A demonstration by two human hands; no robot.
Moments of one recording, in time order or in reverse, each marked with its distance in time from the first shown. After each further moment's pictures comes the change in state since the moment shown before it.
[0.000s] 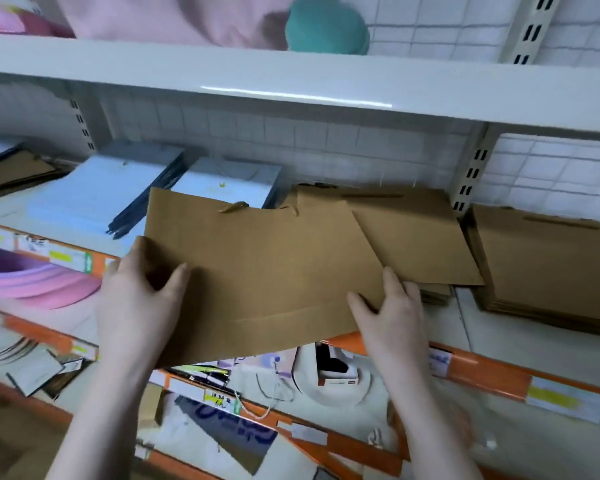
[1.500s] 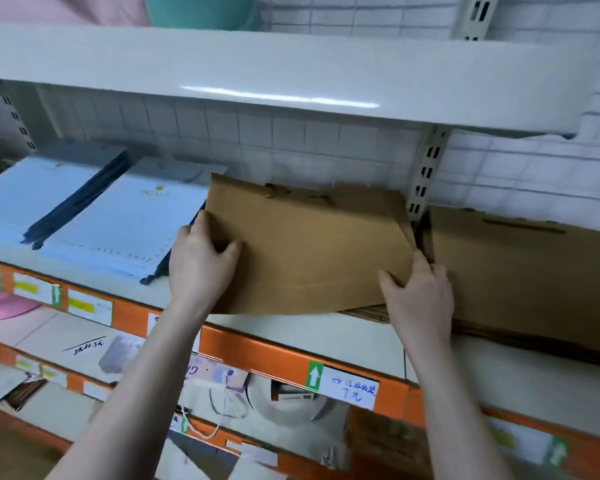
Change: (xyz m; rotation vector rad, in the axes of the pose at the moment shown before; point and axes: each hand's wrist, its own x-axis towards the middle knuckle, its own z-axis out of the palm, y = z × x) left_hand 0.007 0.115 0.136 -0.013 -0.170 0.035; right_hand 0.108 0.098 -0.049 -0.094 0.151 0.041
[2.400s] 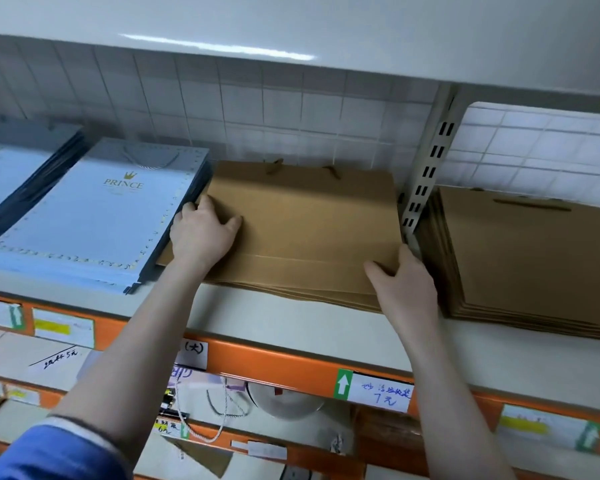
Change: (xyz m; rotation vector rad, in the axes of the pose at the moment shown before) left_hand 0.088 -0.030 0.048 0.235 -0.253 0.021; right_hand 0.007 -0.017 0.043 0.126 -0.125 0.117
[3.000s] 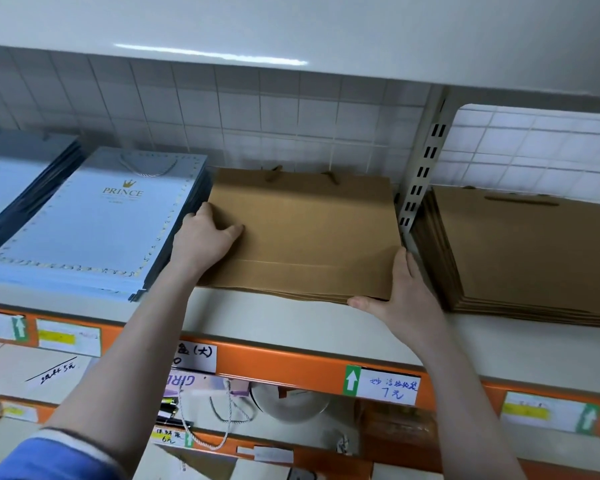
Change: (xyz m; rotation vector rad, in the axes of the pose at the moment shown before) left_hand -0.007 -0.004 -0.015 -0.181 -0.121 0.043; right_hand -0.016 0.010 -0.006 -0.255 -0.193 -0.114
